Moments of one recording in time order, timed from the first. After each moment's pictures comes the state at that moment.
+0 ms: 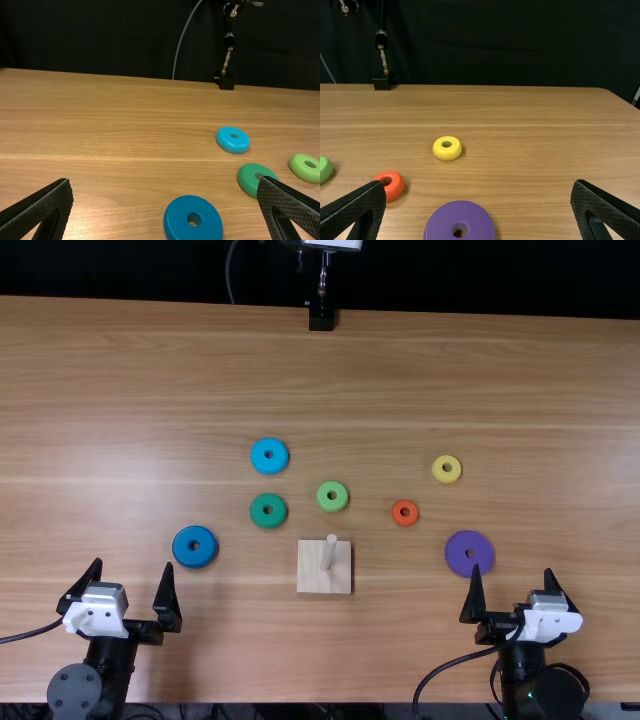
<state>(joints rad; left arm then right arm) -0.04 0.01 0.04 -0.12 0.05 -0.13 -0.08 0.01 0.03 -0.10 -0.02 -0.07</state>
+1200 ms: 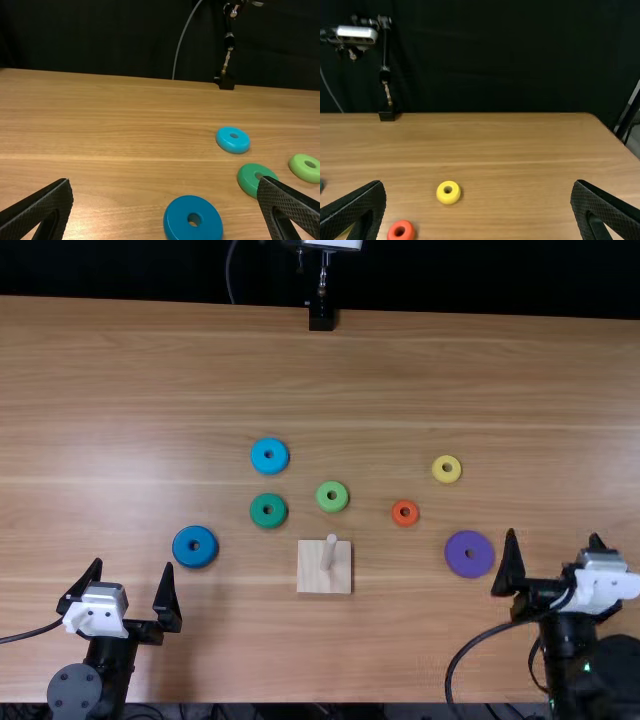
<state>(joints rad) -0.04 0.01 0.04 -0.12 0.05 -0.13 -0.08 0.46 0.60 -0.27 -0.01 -0.07</state>
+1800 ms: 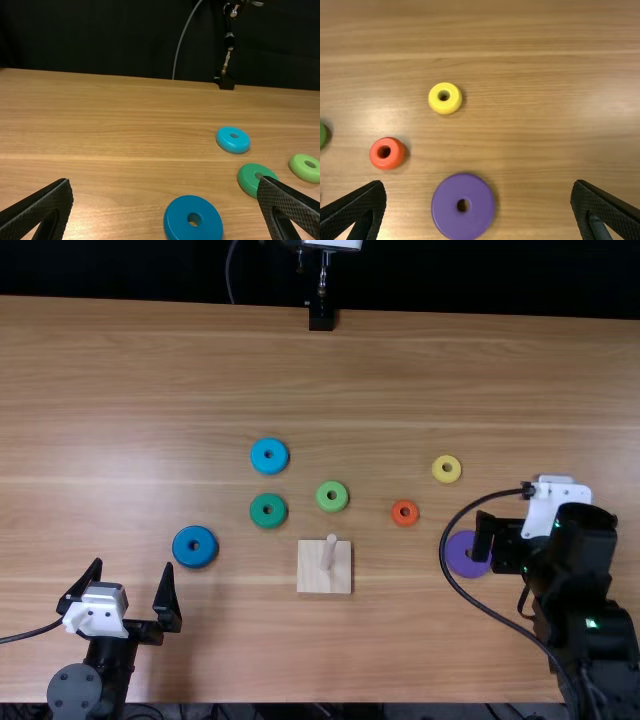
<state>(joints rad) -0.04 0.01 0.04 -0.12 0.05 -0.13 -0.05 1.07 0.84 -0.51 -0.01 -0.07</state>
